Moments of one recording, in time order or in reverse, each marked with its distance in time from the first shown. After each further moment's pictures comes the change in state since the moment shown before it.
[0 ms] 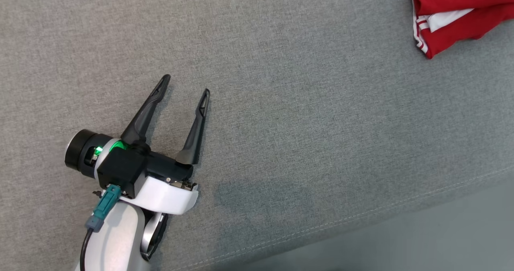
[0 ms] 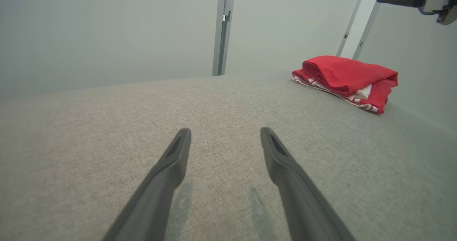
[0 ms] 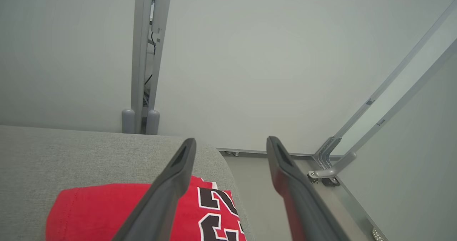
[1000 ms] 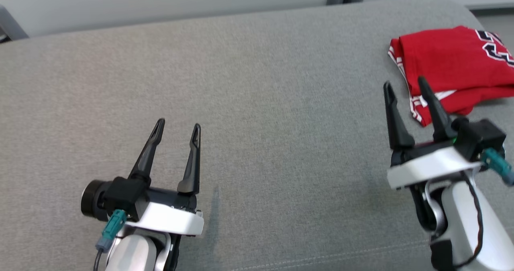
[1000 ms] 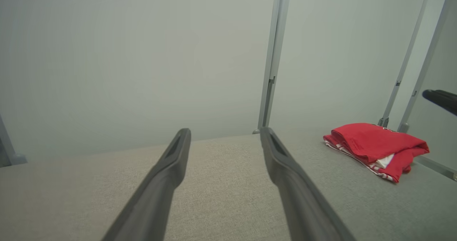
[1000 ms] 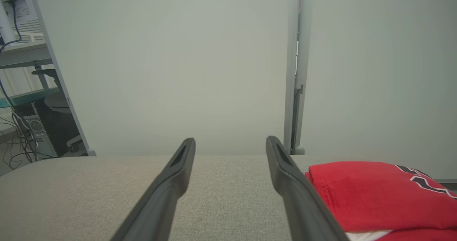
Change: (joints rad) left arm 0.115 -0.065 0.025 0.078 -0.094 0.084 -0.020; right arm 0.900 0.345 -0.133 -0.815 -0.045 0.000 -0.005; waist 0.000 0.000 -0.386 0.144
